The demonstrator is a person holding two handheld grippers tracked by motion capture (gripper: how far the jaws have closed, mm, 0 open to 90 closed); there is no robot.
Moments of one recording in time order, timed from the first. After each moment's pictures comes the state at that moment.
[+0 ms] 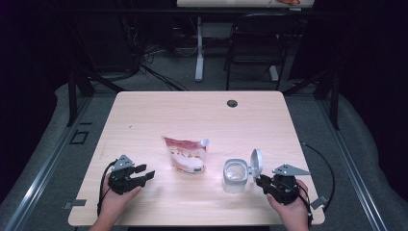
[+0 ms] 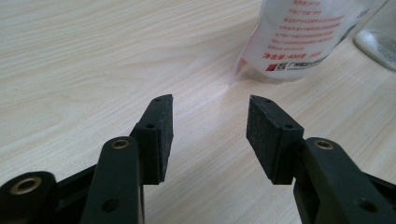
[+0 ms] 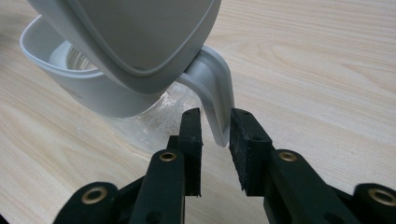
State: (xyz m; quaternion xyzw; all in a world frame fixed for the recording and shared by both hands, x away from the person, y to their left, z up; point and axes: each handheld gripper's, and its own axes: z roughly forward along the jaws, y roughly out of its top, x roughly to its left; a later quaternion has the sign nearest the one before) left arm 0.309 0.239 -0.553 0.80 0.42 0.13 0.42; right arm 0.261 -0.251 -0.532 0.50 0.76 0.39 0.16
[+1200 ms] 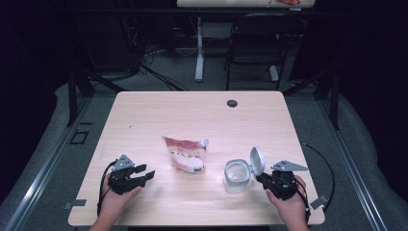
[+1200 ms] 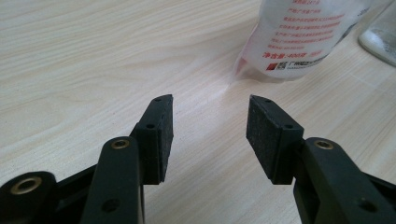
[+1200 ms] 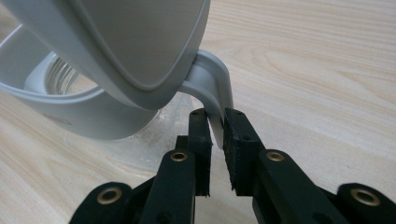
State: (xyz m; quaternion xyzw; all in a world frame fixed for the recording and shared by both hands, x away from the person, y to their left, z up) left arm 0.309 0.239 -0.553 0.80 0.42 0.13 0.42; right arm 0.274 -0.251 -0.534 0.50 0.76 0.38 0.16
